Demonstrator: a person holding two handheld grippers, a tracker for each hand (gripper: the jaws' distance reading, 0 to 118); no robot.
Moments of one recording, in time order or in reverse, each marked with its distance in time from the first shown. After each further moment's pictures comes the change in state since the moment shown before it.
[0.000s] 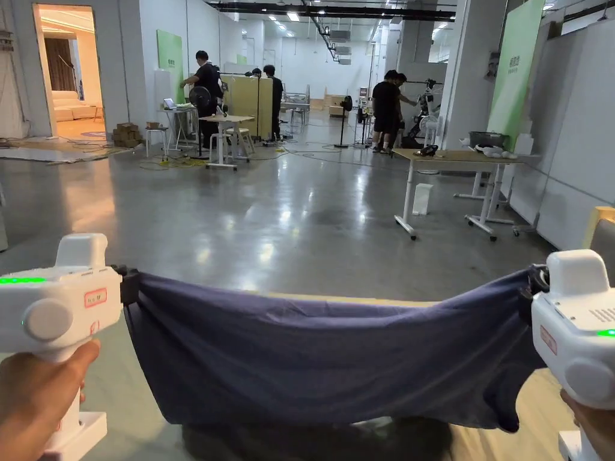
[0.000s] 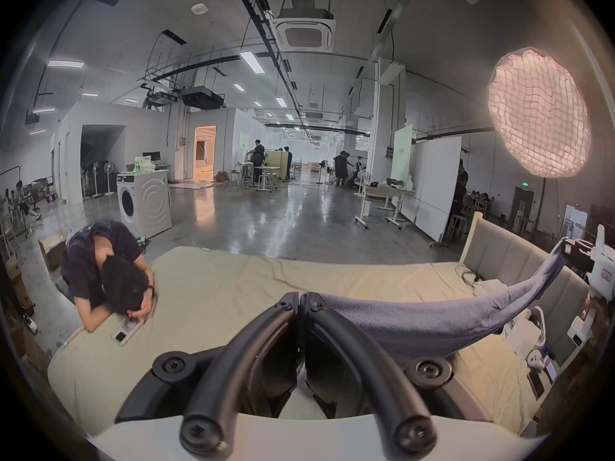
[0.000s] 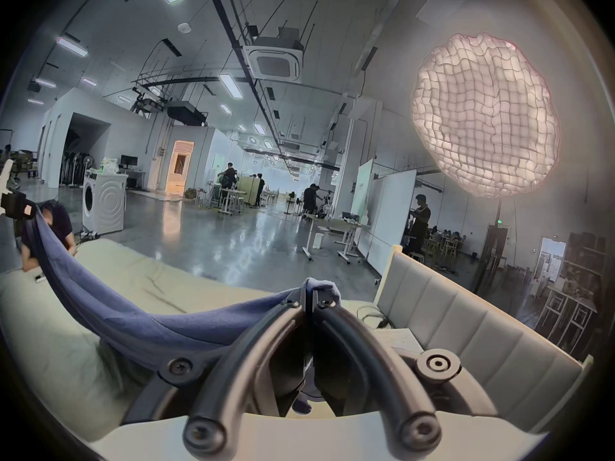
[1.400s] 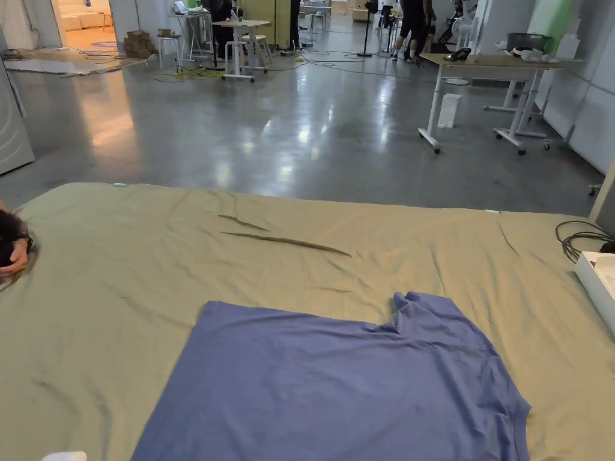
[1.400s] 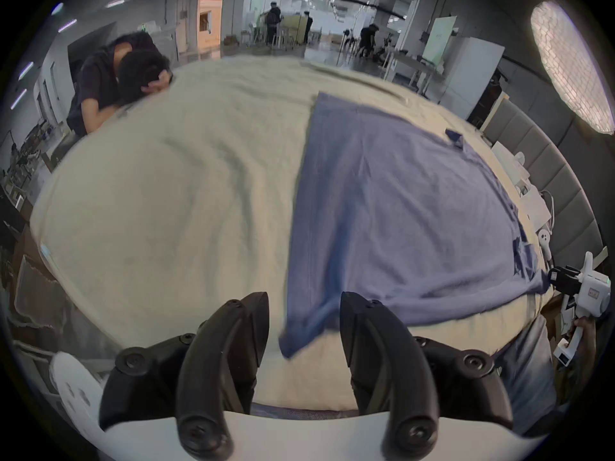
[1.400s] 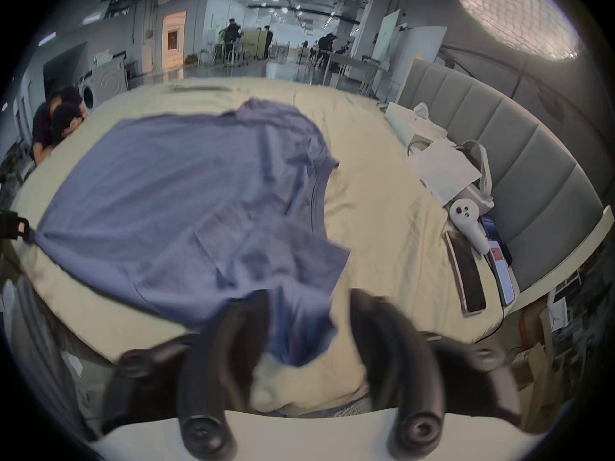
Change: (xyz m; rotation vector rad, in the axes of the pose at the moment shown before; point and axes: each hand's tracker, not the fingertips) left arm -0.061 -0.313 0.116 -0.638 0.053 0.101; right arm -0.030 -0.281 0.179 -0.727 0.068 -0.012
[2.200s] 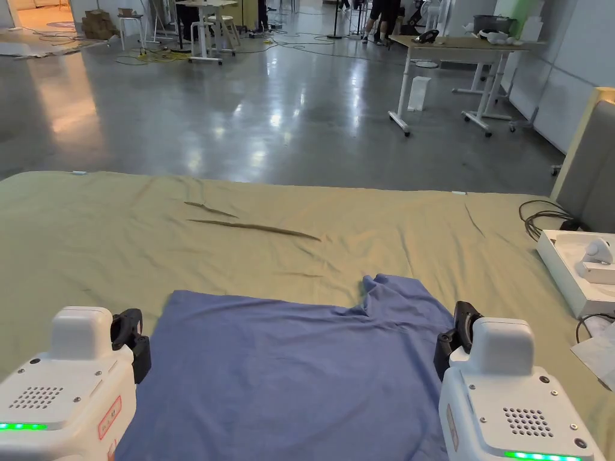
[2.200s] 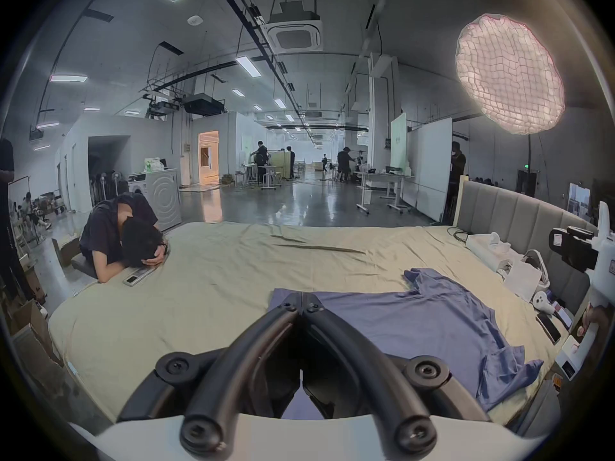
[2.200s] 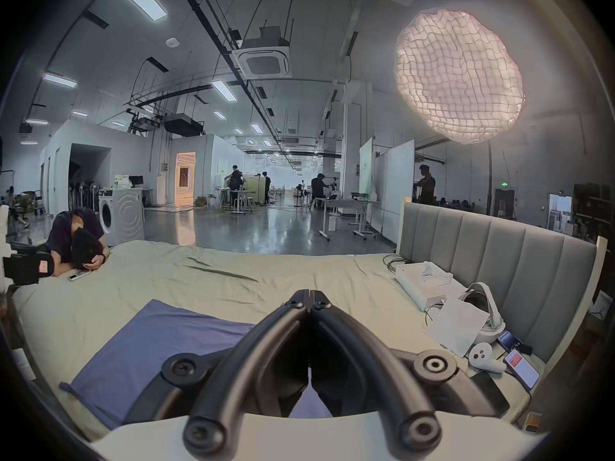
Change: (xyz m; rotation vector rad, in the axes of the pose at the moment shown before) left arm 0.135 0.086 0.074 0.647 0.006 -0.155; right arm -0.070 0.127 0.066 0.706 0.031 -0.127
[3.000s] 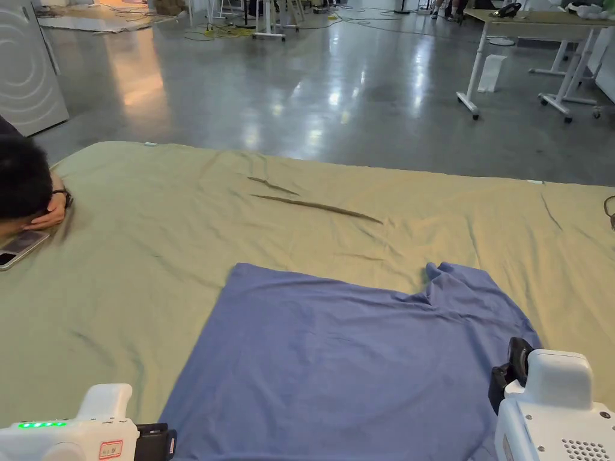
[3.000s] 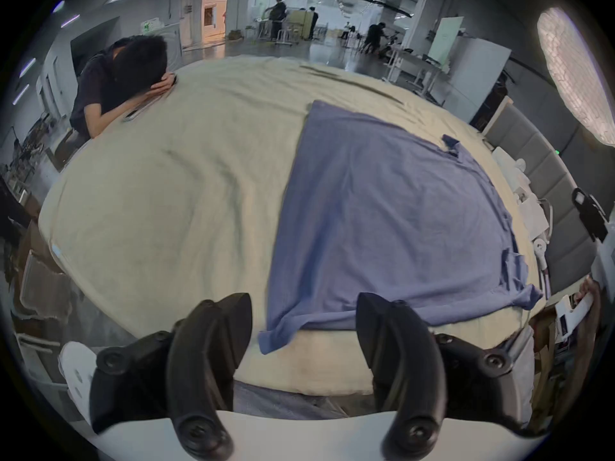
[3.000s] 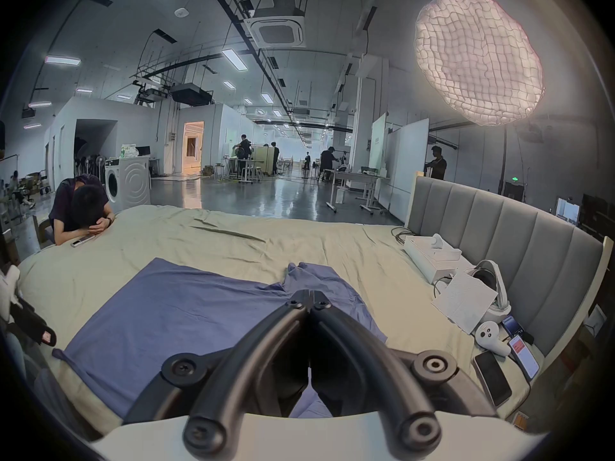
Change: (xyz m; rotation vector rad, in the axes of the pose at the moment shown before) left arm -0.097 -0.105 -0.010 -0.745 0.031 0.181; right arm -0.014 -0.040 -0.006 -0.148 0.035 0.057
